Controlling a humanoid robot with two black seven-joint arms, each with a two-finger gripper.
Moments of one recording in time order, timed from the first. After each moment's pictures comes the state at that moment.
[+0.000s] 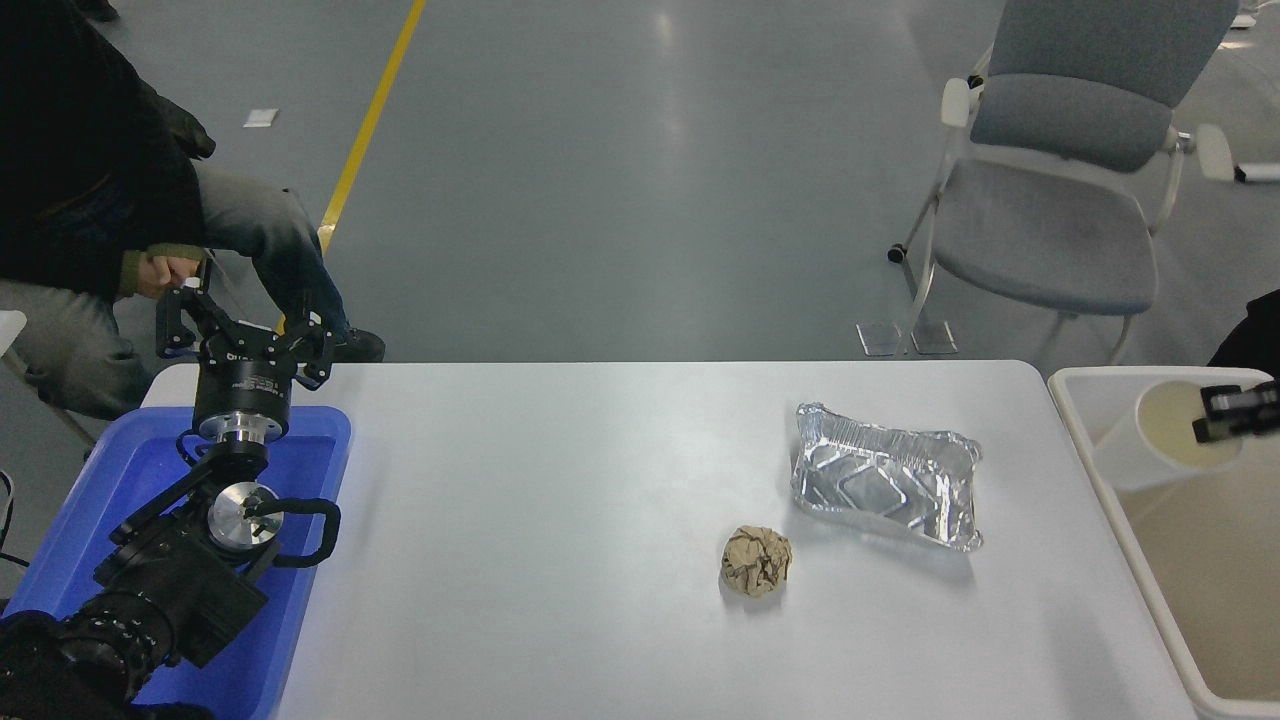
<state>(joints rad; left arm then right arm) -0.69 0.18 -0.83 -0.29 -0.15 -0.55 -0.64 1.96 -1.17 -0.71 1.37 -1.05 0.77 -0.09</state>
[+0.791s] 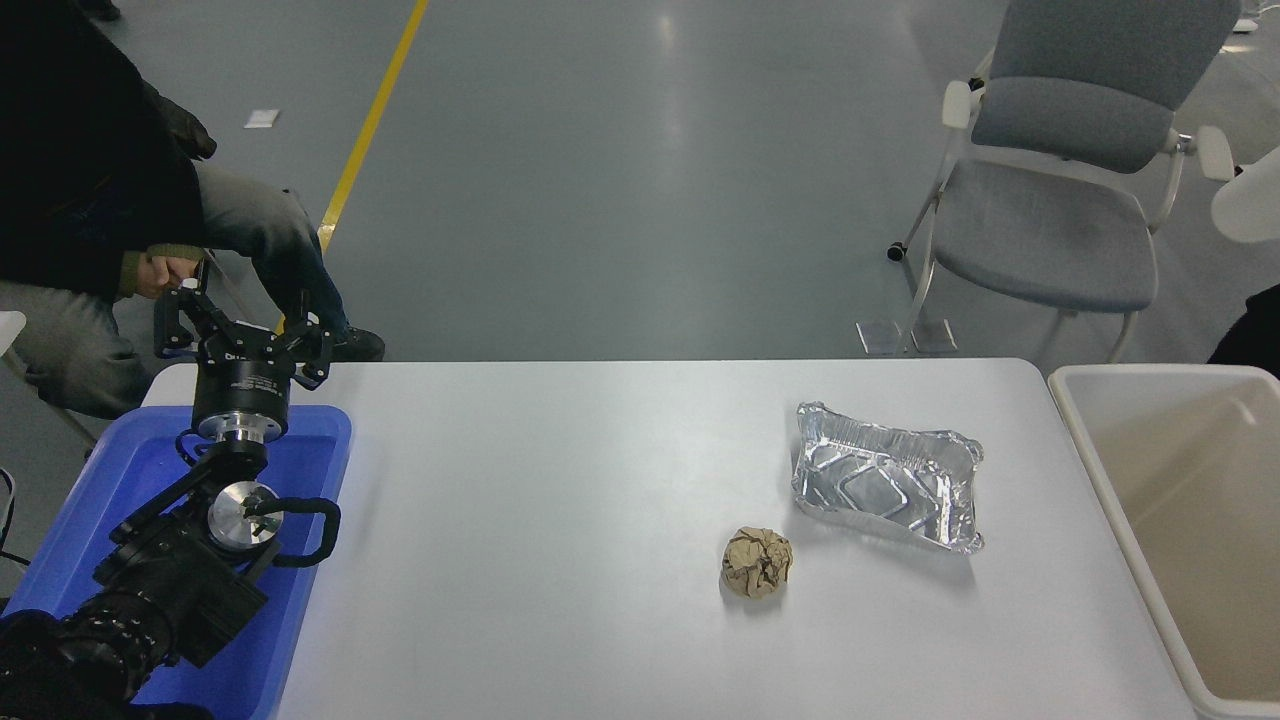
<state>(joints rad) -0.69 0.18 -0.83 -0.29 -0.15 -0.55 -0.64 2.17 -1.19 -0.78 1.15 -1.04 0.79 -0.09</state>
